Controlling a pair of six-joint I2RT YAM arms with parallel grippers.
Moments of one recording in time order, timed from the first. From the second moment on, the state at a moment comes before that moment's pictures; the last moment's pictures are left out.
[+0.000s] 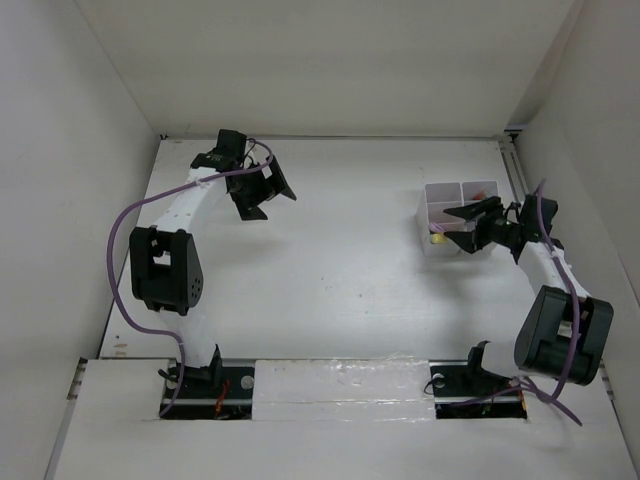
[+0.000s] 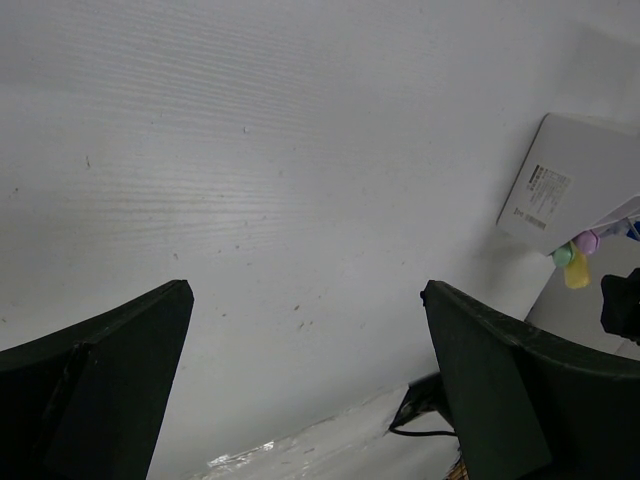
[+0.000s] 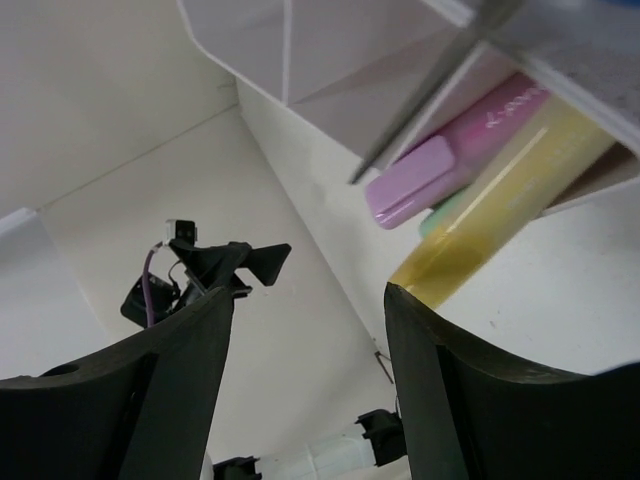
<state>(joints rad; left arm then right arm) -0.18 1.80 1.53 -0.78 0.39 -0.62 -0.33 1.34 0.77 -0.20 -0.84 1.13</state>
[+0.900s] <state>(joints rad) -0.18 1.65 1.99 -0.96 -0.03 -0.60 0.18 1.28 1.80 -0.92 -0.07 0.36</state>
